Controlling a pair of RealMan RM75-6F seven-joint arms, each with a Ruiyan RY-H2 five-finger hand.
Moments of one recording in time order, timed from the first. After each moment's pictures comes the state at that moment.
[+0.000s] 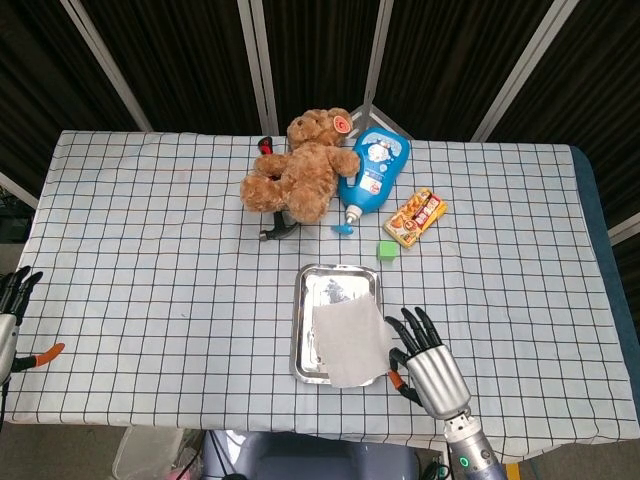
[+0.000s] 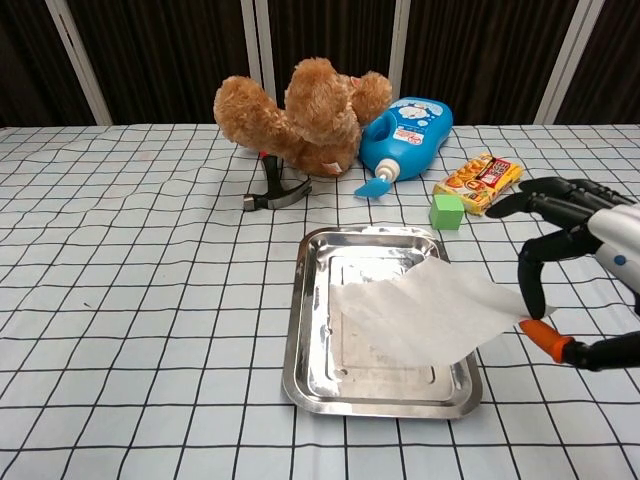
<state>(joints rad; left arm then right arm) -0.09 -1.09 -0.06 -1.65 1.42 1.45 0.04 0.19 -1.60 -0.04 -1.64 -1.74 1.44 -0.38</state>
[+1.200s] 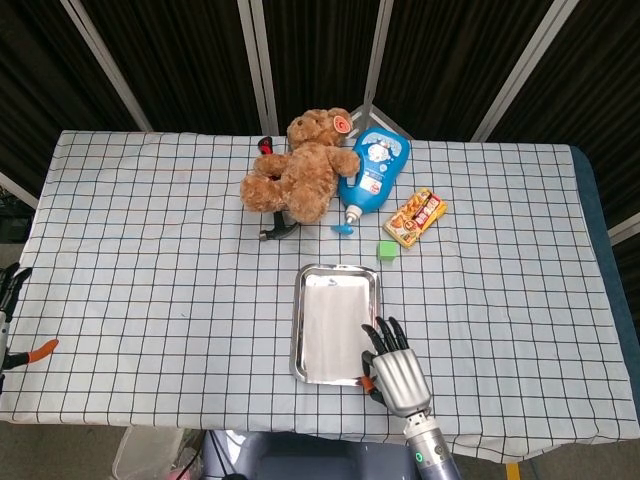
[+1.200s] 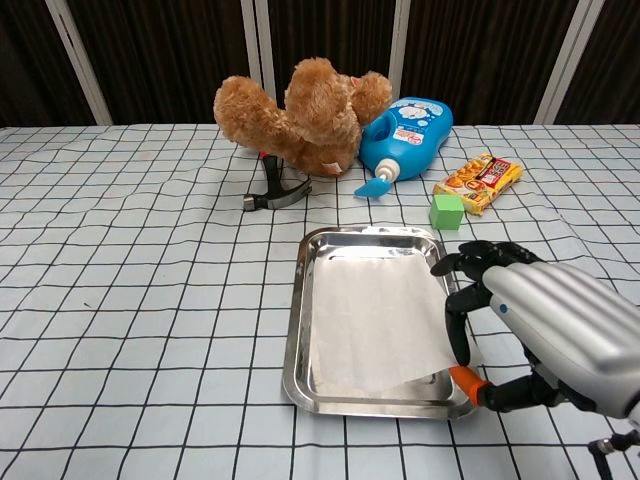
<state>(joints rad) -0.09 -1.08 -0.08 -1.65 1.39 1.46 0.01 0.17 -1.79 0.01 -1.73 -1.48 1.30 -0.69</state>
